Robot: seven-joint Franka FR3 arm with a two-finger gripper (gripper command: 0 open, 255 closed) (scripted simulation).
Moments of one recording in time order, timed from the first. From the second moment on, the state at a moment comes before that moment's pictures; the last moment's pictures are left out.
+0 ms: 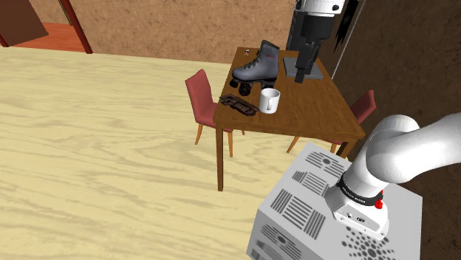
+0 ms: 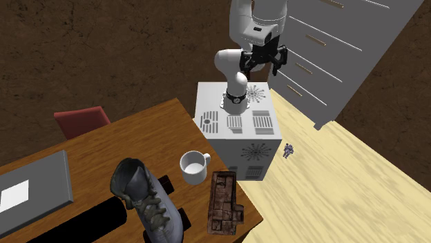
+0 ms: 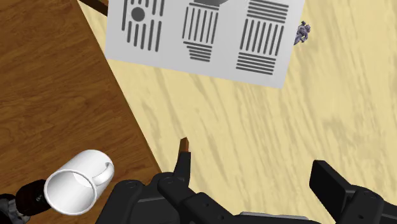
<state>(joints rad) 0.00 -0.76 0.03 -2.27 0.11 1.46 -0.10</state>
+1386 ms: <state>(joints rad) -0.10 -0.35 -0.19 -2.32 -0.03 1.95 -0.34</state>
